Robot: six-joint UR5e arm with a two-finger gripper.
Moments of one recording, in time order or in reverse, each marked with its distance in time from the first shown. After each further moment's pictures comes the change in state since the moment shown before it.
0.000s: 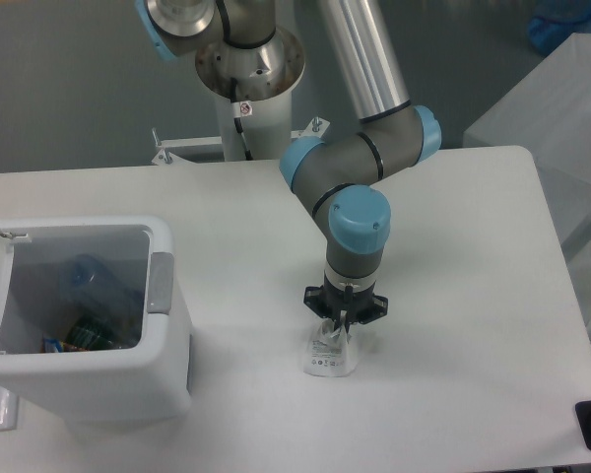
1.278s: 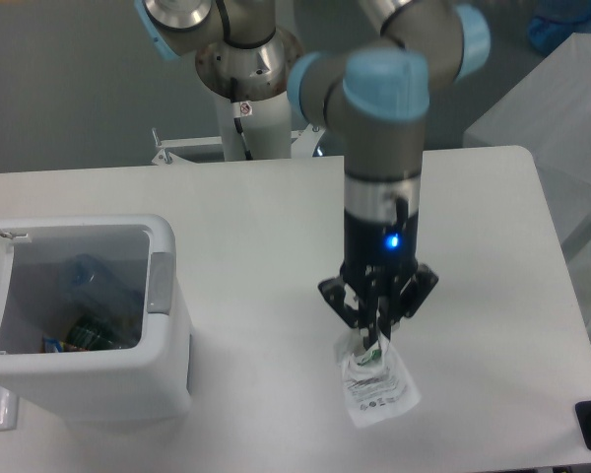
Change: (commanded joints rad) arm -0.015 0.268 0.380 -0.005 -0.236 -0.696
